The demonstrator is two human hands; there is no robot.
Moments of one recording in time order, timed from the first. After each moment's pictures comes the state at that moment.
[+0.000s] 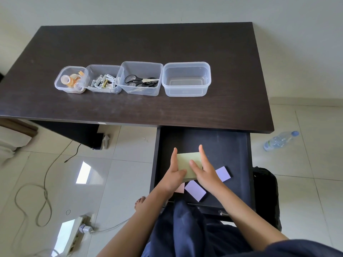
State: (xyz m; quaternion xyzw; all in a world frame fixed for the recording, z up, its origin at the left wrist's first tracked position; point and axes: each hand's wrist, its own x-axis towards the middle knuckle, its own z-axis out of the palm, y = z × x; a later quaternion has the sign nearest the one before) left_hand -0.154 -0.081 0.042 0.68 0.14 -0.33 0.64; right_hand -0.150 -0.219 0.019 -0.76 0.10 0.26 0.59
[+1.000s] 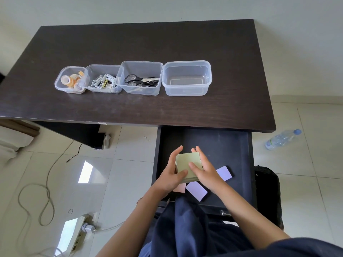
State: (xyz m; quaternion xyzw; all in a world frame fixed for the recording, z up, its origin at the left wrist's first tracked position) left_hand -0.152 -0.067 0.040 0.70 0.08 -0.31 0.64; right_hand -0.145 -0.221 0.006 -0.74 0.08 0.28 0.61
